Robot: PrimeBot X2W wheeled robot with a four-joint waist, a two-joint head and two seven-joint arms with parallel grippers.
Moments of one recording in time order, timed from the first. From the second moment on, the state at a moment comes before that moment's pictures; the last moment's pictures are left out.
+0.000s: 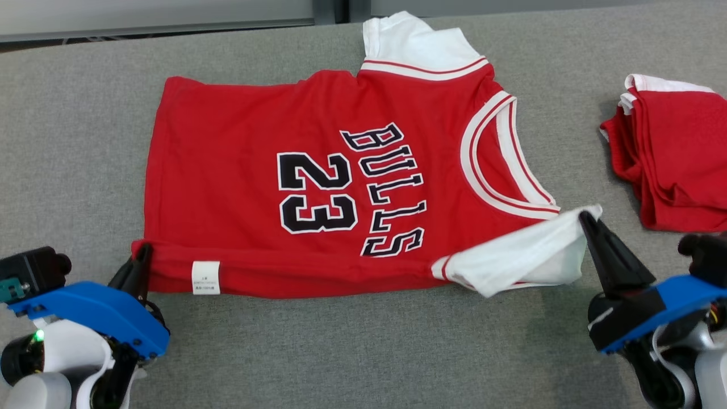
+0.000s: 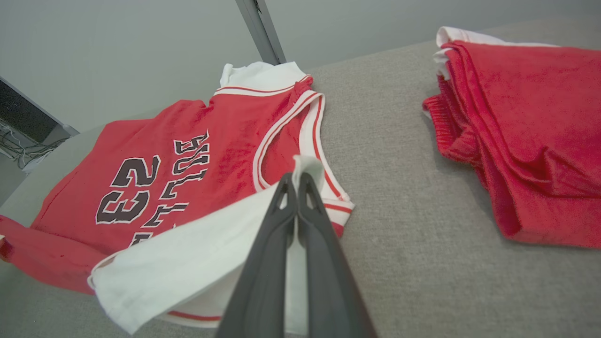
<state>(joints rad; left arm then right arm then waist) -0.07 0.31 -0.04 -0.12 -0.67 0.12 0.45 -0.10 -0.13 -0.04 -0.12 0.46 0.13 0.25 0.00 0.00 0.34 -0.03</state>
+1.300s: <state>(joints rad) -0.04 0.23 -0.13 0.07 -0.36 0.08 -0.24 -0.02 -0.13 -0.01 -0.12 0.20 0.13 -0.16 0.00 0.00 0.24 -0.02</state>
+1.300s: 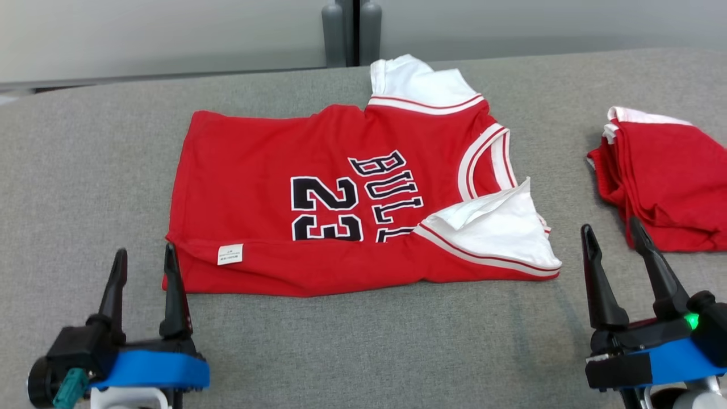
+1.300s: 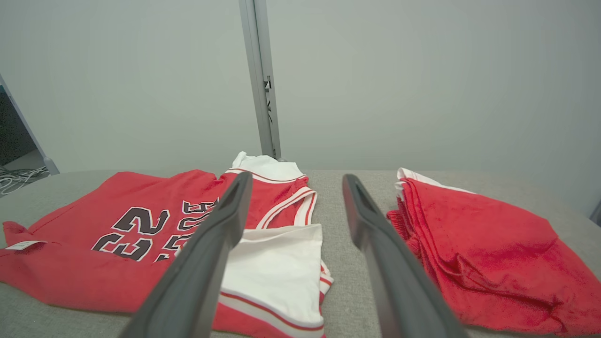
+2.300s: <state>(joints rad) -0.15 0.25 -0.16 0.40 -0.46 -0.03 -0.16 -0.12 -0.12 0.04 0.25 0.26 0.13 -0.12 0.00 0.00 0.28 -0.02</state>
